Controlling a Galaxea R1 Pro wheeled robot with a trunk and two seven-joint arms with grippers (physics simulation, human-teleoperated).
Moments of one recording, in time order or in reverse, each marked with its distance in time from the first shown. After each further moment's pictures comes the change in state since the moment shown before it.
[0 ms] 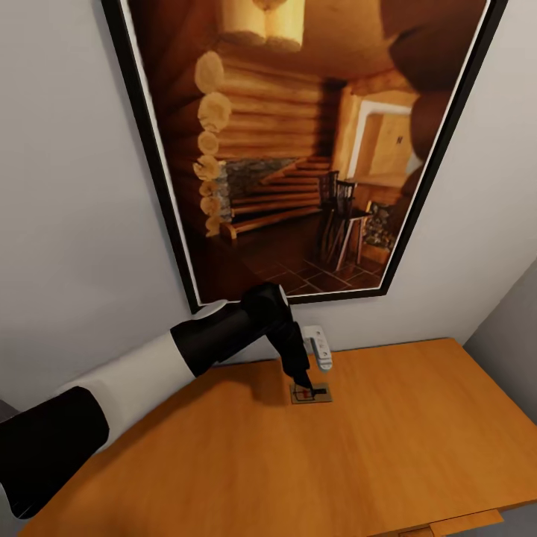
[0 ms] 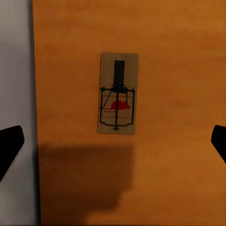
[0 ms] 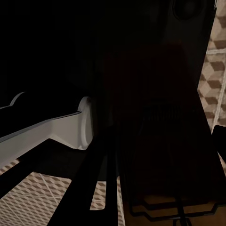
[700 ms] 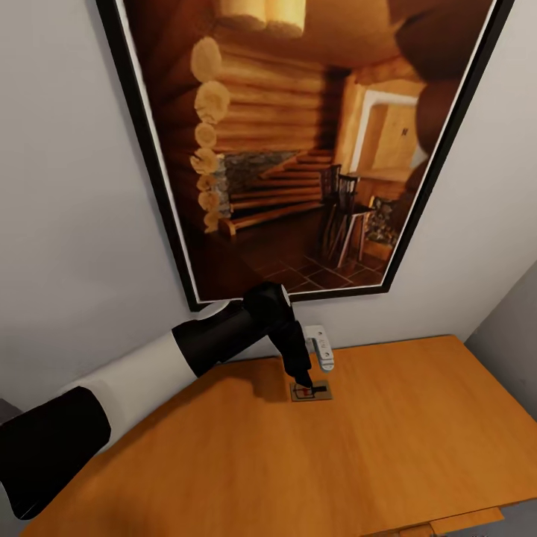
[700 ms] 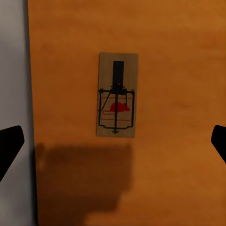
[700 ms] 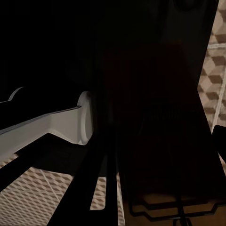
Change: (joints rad) left arm 0.000 -0.009 -0.001 -0.002 -0.014 0.000 0.000; right arm 0.000 0.000 0.000 0.001 0.000 -0.001 0.000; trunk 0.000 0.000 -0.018
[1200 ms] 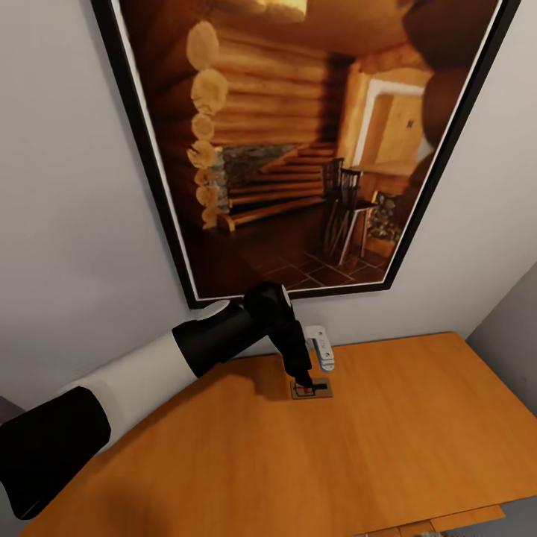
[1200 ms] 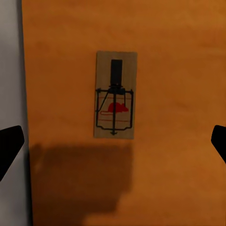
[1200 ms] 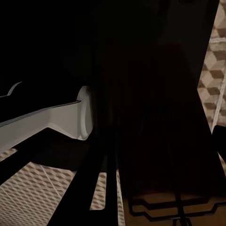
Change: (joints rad) left arm 0.000 0.000 -0.001 -0.004 -0.001 0.000 0.000; right arm 0.000 0.000 0.000 0.000 0.000 0.001 0.000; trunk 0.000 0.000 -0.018
